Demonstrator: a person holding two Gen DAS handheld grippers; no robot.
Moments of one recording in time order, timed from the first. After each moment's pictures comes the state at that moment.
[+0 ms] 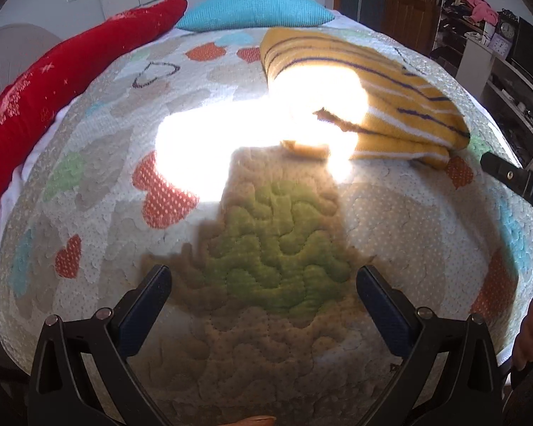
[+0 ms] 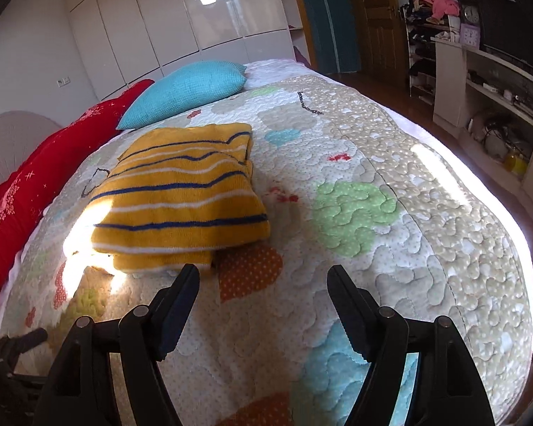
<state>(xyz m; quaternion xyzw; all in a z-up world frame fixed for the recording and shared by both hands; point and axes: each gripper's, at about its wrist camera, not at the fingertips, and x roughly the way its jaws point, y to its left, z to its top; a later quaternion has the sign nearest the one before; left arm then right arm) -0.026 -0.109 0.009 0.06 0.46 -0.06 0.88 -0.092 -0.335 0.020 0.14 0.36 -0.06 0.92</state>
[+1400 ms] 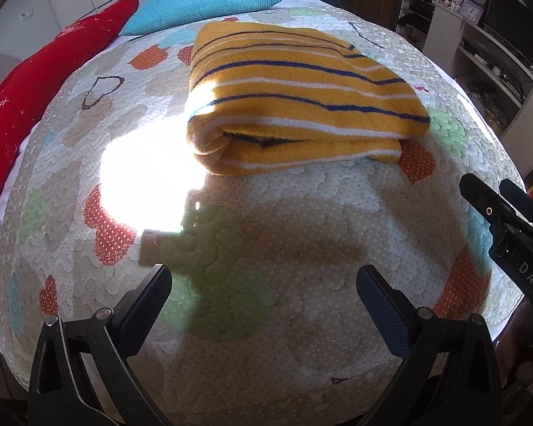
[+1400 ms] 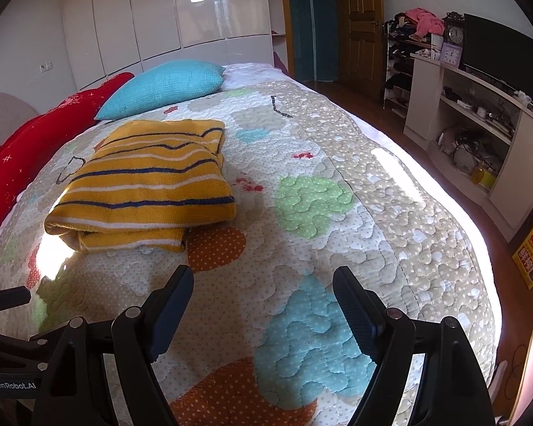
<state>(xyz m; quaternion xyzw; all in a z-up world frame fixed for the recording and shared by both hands) -0.009 -0.156 0.011 0.10 0.52 -0.12 0.84 -0.116 -0.328 0.024 0.10 0.37 -0.12 0.92</state>
